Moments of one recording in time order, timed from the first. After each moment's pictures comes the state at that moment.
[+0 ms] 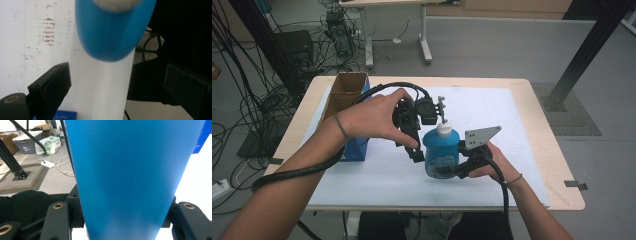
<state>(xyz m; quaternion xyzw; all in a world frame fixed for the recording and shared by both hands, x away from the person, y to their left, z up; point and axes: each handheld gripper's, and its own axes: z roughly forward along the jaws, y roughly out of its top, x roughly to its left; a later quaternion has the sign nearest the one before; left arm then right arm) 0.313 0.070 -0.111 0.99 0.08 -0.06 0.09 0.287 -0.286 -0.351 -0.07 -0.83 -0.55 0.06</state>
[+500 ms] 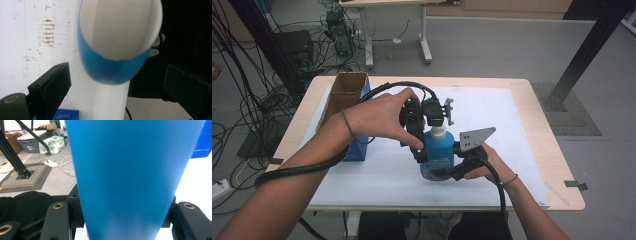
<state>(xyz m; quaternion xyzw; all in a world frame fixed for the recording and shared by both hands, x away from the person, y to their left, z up) 0.311 0.051 -0.108 0.99 0.06 -0.06 0.07 0.286 -0.274 -0.353 -0.06 -0.83 -0.55 0.06</state>
